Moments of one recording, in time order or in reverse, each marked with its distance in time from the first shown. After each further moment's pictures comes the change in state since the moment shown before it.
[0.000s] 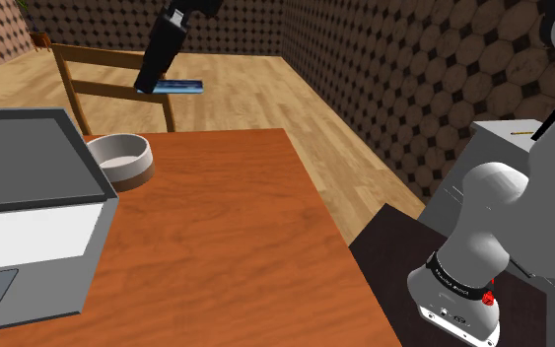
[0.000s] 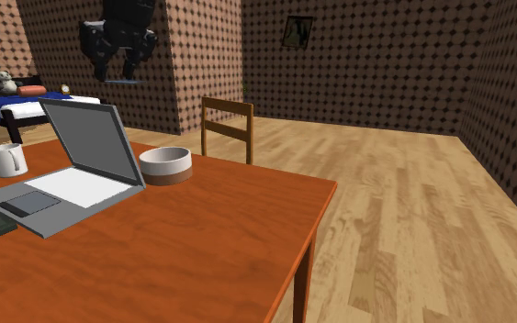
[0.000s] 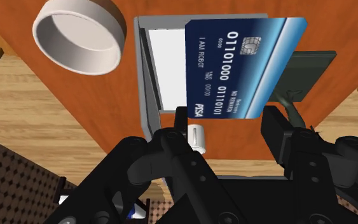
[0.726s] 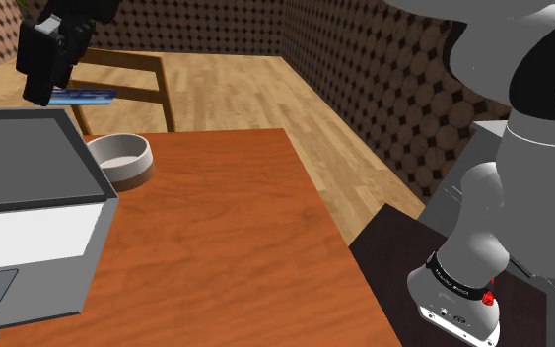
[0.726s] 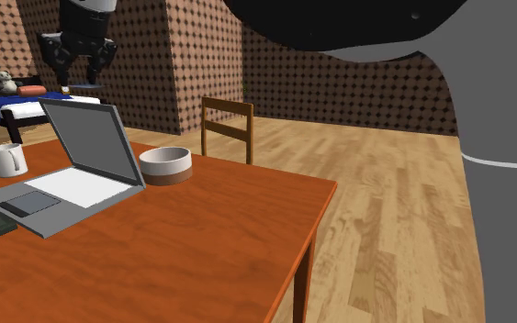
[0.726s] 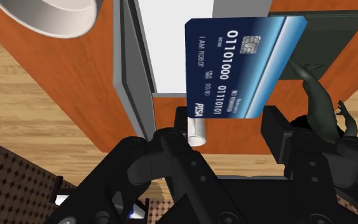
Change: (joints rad) arm 0.051 0.402 0.025 0.502 -0.074 -0.084 0.109
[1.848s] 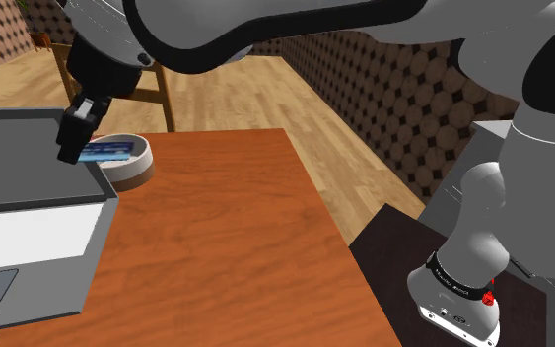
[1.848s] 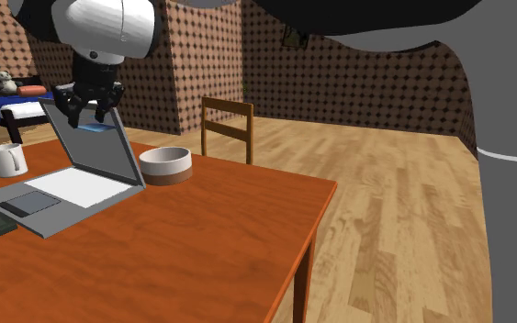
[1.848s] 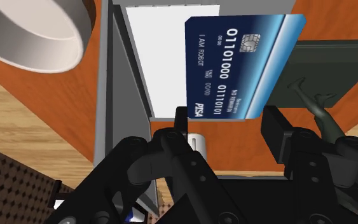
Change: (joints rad) arm -0.003 -0.037 0.008 -0.279 0.028 0.240 -0.046
